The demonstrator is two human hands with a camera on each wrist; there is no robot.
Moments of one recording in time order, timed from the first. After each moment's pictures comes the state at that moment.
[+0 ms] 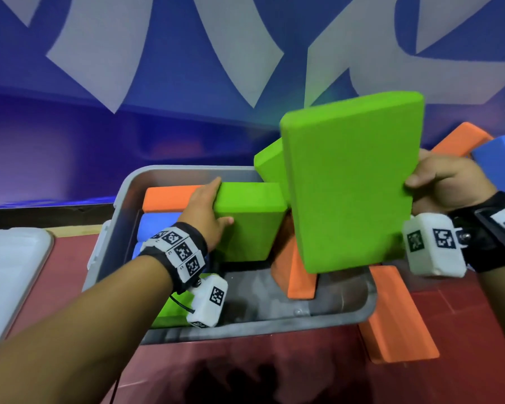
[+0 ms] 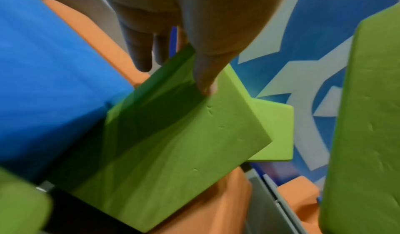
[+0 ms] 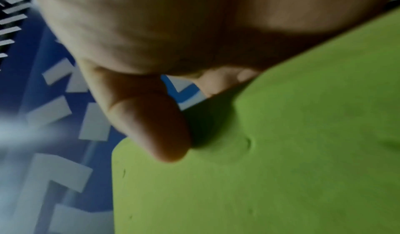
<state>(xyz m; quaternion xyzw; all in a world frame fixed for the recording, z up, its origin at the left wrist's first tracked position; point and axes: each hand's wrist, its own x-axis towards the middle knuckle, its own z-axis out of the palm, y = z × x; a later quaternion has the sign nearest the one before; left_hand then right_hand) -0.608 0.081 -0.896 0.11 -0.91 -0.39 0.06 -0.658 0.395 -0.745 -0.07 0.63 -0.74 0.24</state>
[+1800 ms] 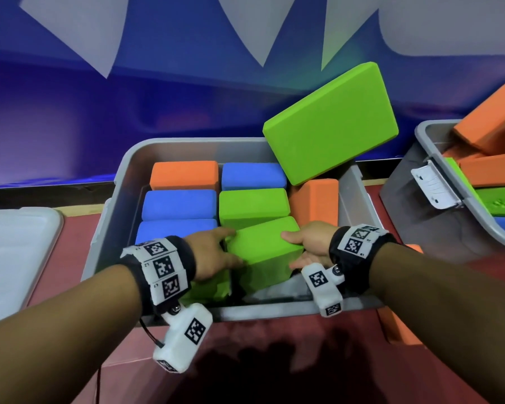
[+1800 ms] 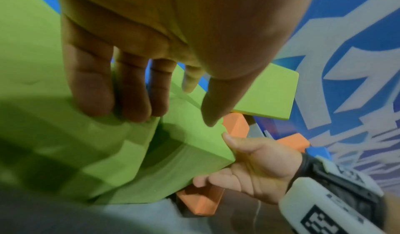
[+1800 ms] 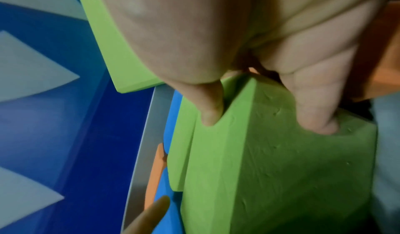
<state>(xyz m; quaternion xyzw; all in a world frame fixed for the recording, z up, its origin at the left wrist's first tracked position) -0.554 0.086 -0.923 0.12 -0.91 -0.29 -0.26 -0.656 0.299 -0.954 0.14 0.79 -0.41 0.44</state>
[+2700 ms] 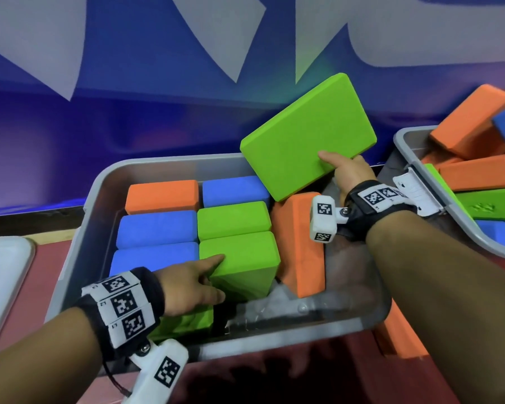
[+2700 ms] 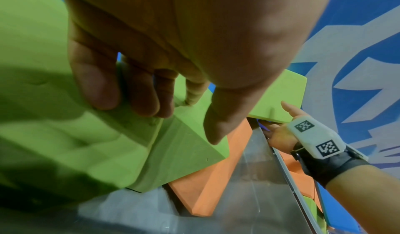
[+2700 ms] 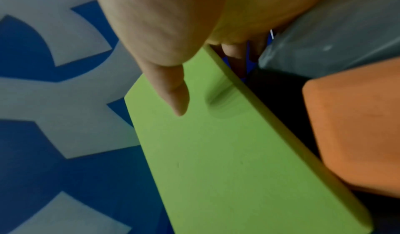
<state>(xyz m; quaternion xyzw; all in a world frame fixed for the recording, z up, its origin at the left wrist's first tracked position) -0.557 0.075 -0.931 0.07 -0.88 -0.34 -0.32 -0.773 0.344 -0.901 0.19 0.76 -0.62 0.01</state>
